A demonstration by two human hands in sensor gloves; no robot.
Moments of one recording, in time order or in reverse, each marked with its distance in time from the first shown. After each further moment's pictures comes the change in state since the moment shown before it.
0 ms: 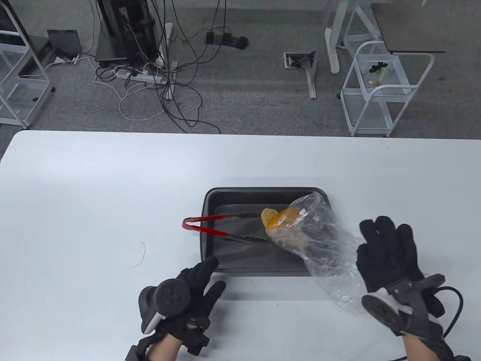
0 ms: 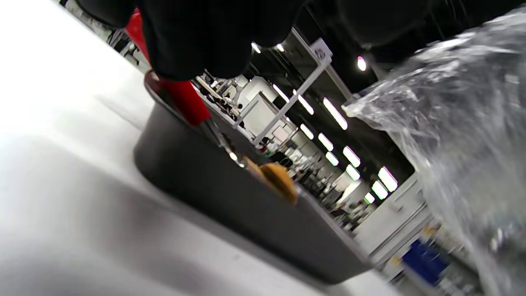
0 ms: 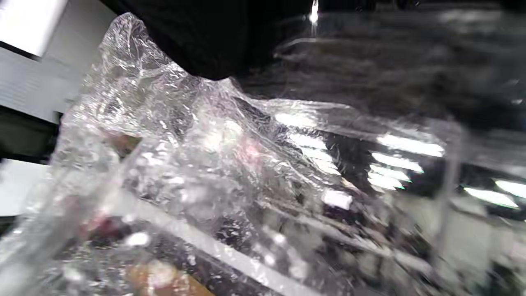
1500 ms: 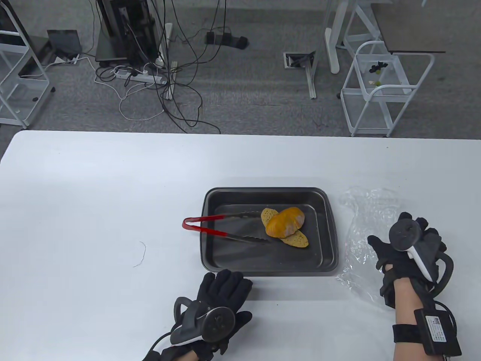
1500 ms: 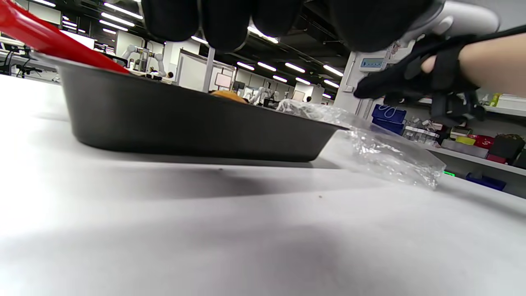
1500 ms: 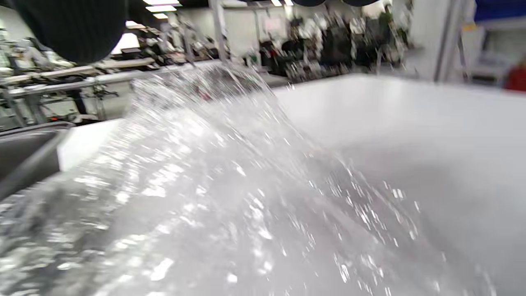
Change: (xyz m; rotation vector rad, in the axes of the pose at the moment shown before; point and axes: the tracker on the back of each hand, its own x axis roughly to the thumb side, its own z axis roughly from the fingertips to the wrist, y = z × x) left_hand 0.061 -0.060 0.016 -0.189 -0.279 -0.541; right_hand -0.143 0.156 0.027 0.676 1.027 -0.274
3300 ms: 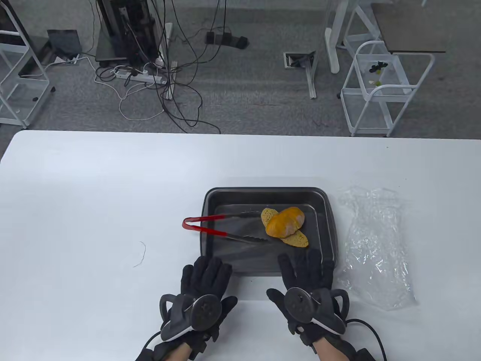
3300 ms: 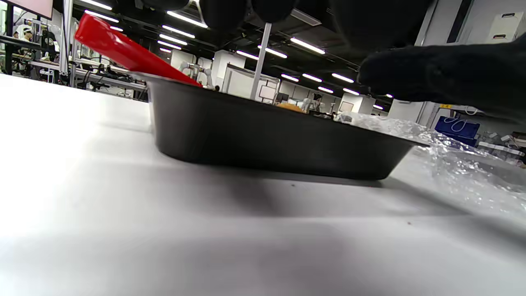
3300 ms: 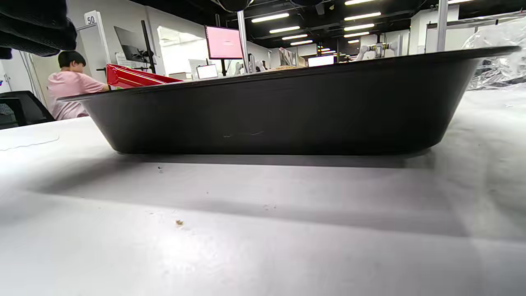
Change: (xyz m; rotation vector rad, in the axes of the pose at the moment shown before) left_hand -0.035 0.001 0.002 0.045 0.185 -0.016; right_hand 0.141 0.102 0.172 -0.084 -0.758 0.078
